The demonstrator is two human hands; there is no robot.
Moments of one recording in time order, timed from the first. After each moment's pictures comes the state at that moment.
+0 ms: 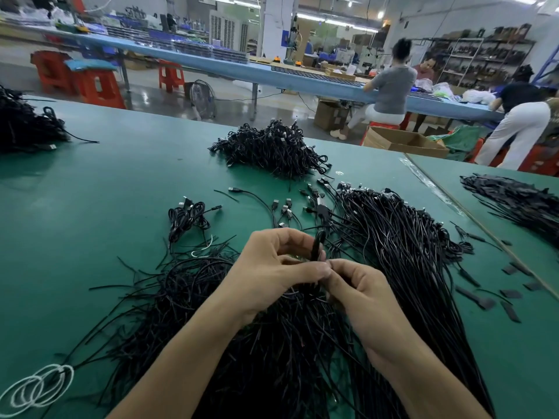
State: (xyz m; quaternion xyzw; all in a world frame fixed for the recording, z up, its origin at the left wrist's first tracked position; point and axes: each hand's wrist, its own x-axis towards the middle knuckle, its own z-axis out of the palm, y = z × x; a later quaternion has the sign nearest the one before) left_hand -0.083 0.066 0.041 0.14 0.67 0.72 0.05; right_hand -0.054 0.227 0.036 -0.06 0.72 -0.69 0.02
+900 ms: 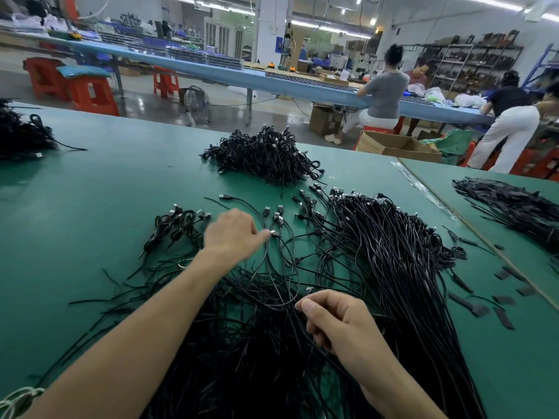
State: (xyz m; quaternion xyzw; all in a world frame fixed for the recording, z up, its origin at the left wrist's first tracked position) left_hand -0.213 0.047 -0.005 -0.01 0.98 0.18 -0.08; right_hand -0.051 0.238 0.016 0.01 0.77 -0.64 0.09
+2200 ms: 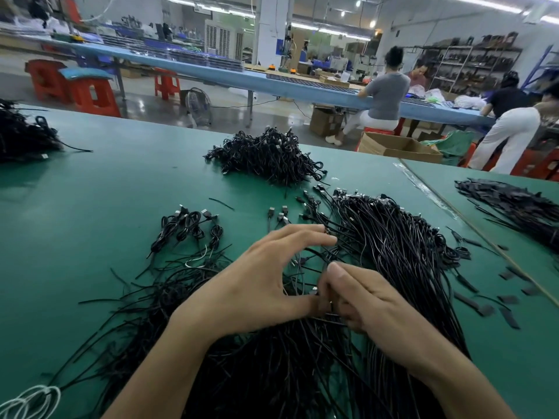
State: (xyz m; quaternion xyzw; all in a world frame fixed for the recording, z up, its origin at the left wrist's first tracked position) left_hand -0.086 0.049 0.061 0.34 0.85 0.40 -0.04; right_hand -0.057 0.246 0.063 -0.19 0.81 -0.55 0.06
